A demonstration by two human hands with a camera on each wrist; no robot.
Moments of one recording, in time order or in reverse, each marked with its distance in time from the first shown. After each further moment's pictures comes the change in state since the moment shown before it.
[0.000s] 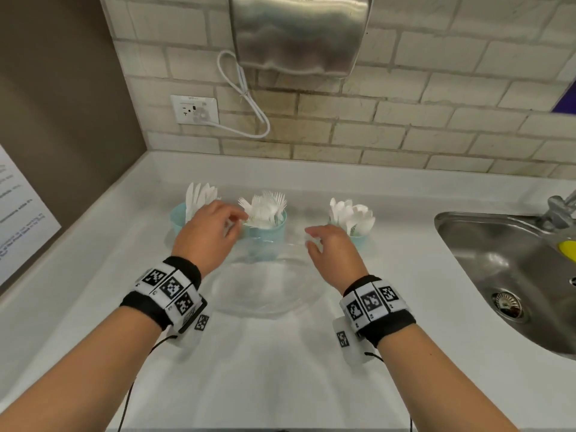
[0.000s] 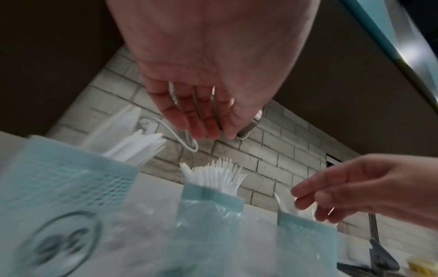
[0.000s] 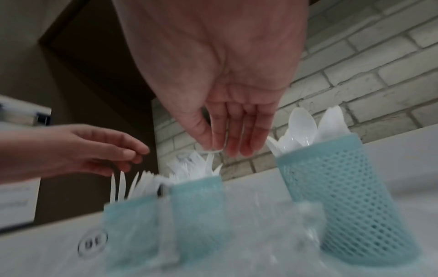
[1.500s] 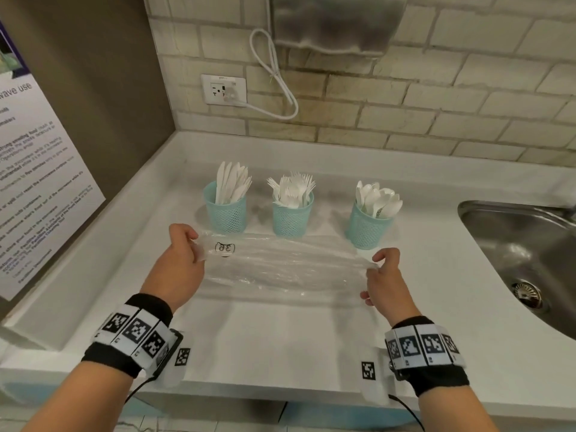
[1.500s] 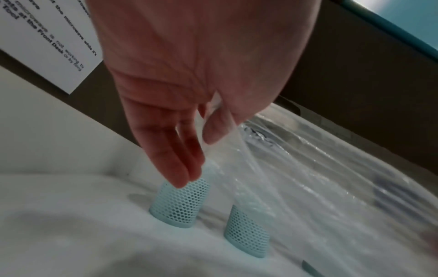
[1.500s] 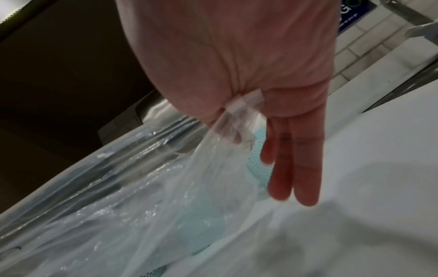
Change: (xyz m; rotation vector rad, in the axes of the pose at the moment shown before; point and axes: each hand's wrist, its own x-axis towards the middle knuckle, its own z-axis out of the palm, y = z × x) left_hand -0.104 -0.052 -0.036 -0.252 -0.046 -0.441; right_hand -0.082 0.004 0.000 0.427 -0.023 0.611
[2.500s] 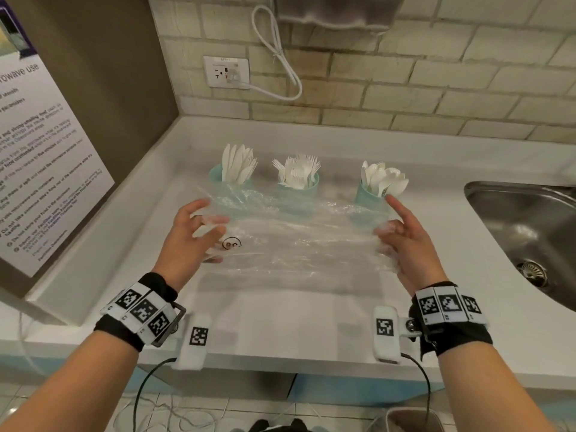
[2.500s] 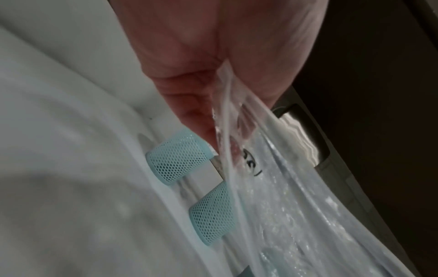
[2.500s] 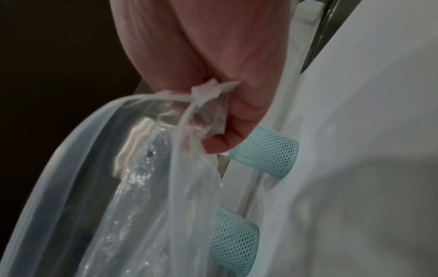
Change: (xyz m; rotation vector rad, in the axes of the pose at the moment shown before) left_hand -0.012 0.011 -0.003 -0.588 -0.049 -0.039; right_hand 0.000 -0.008 -0.026 0.662 -0.079 -0.159
